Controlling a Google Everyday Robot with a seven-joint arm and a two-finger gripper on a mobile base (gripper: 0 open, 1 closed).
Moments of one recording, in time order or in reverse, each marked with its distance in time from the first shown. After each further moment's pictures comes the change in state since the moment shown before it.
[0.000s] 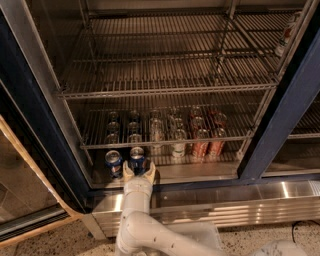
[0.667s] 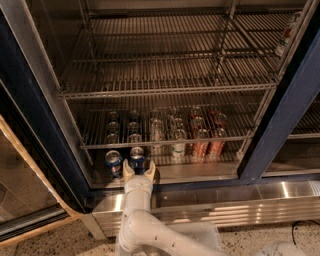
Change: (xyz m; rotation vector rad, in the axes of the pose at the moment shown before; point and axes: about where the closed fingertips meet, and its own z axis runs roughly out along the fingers) arm -0.001 0.002 0.007 -0.023 -0.012 0.041
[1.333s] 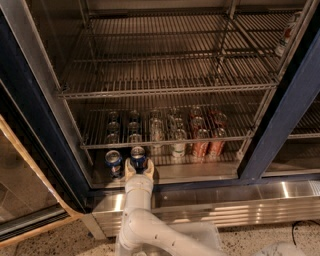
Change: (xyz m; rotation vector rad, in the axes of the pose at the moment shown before) arm -0.001 -0.002 0.005 0.003 -0.010 0.007
